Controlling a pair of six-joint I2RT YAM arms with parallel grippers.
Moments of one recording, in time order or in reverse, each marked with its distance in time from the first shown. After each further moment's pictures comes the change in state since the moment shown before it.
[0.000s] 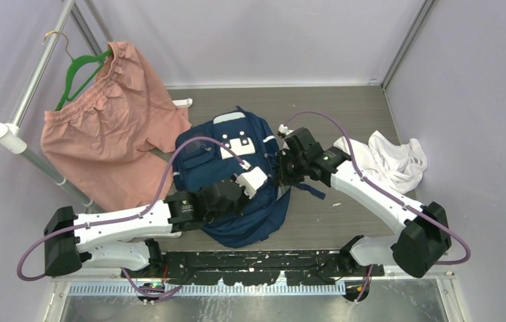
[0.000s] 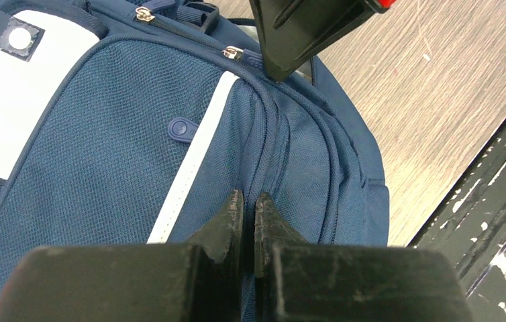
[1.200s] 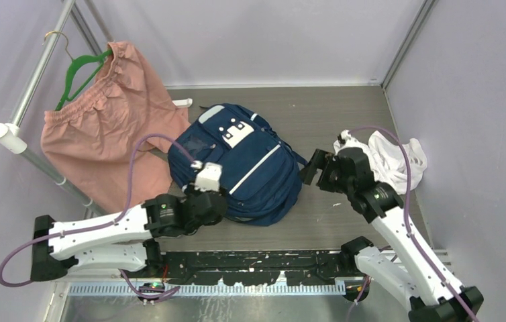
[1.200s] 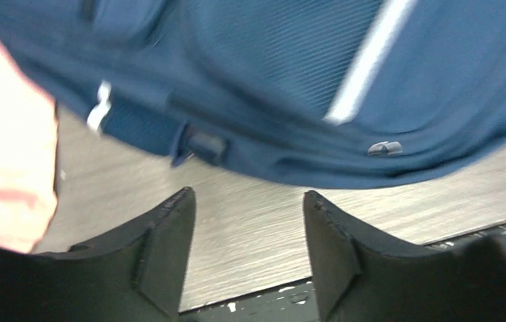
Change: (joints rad) left arm -0.040 -0.101 0.087 -0.549 -0.345 -0.575; right arm -0.235 -0.432 -0.207 0.042 0.140 0.103
